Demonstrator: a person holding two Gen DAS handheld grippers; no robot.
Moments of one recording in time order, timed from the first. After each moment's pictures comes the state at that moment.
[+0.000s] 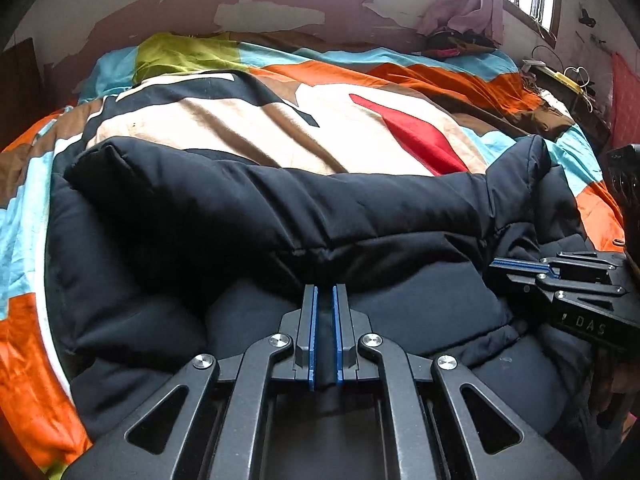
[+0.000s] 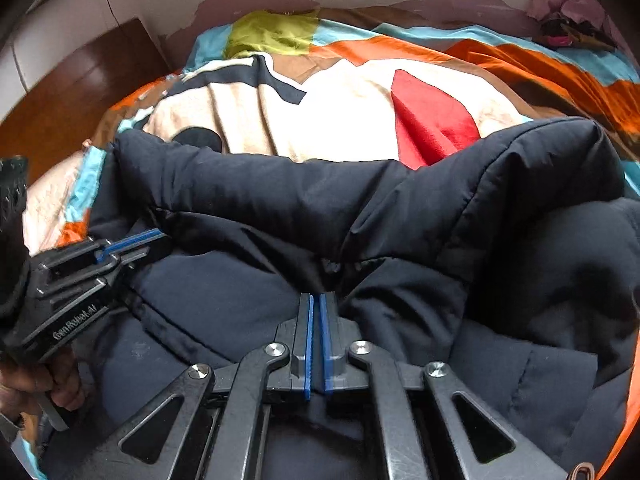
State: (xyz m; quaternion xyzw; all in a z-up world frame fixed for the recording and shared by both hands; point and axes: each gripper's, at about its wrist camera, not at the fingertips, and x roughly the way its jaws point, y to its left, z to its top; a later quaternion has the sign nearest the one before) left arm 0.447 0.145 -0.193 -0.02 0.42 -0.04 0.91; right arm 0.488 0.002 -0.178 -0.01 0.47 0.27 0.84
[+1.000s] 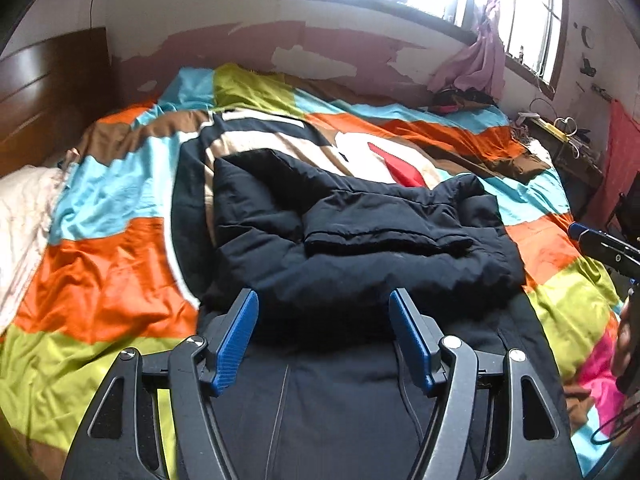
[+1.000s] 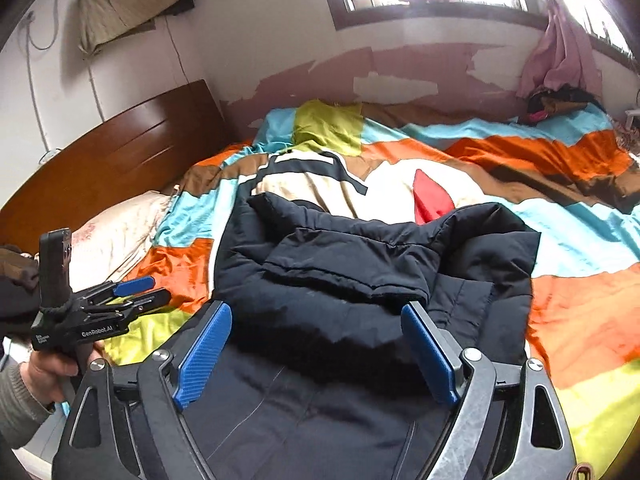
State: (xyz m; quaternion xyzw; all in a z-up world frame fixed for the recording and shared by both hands) left arm 0.222 0.163 -0.074 -0.07 0.36 0.00 0.93; right arm 0.289 -0.053 -0.027 0.01 0.34 0.32 0.88
